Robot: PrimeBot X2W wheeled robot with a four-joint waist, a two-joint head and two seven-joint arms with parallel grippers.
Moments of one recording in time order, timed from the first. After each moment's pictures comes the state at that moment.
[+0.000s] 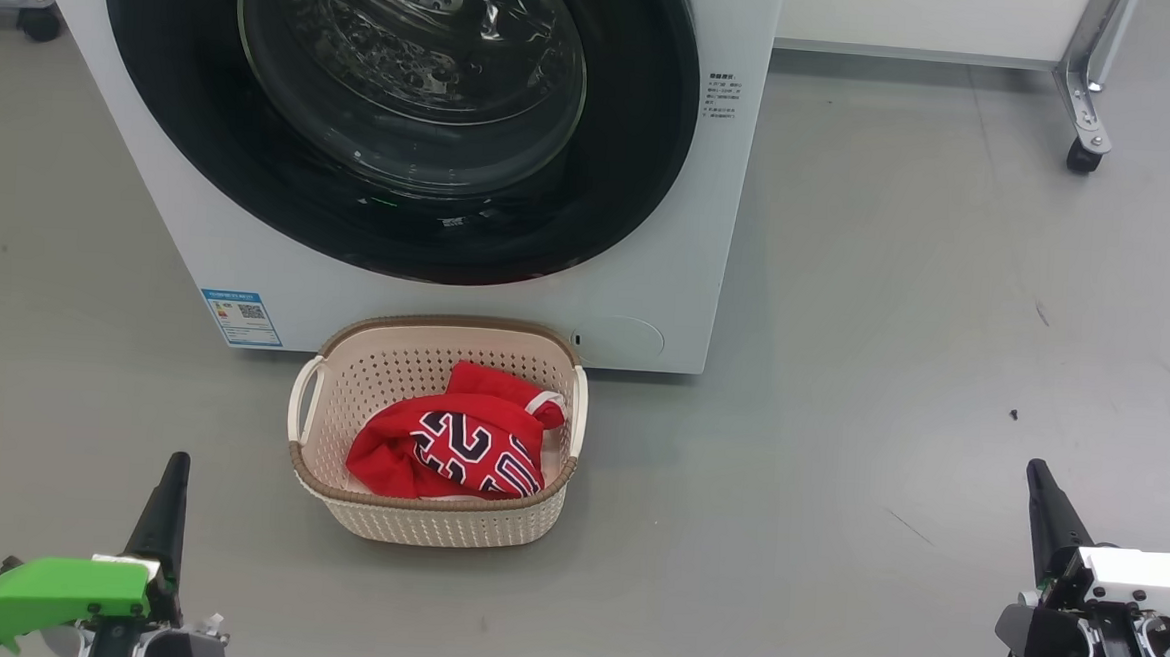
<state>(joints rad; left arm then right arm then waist) -0.07 0.04 0.08 0.28 -1.60 -0.12 0.11 -0.06 -0.03 -0.14 0.28 1.60 0.12 0.11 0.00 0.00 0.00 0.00</state>
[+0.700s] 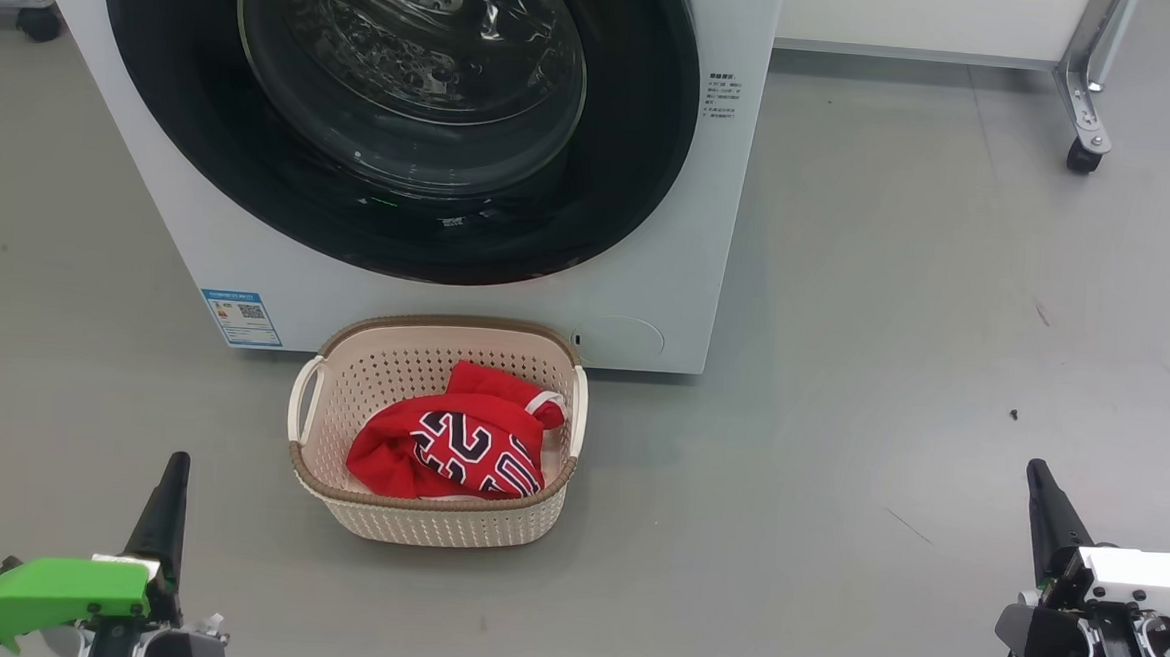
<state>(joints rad) -0.07 0.04 0.08 0.28 -1.60 -0.12 0.11 -0.06 -0.03 -0.14 0.28 1.60 0.12 0.11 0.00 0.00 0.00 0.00</state>
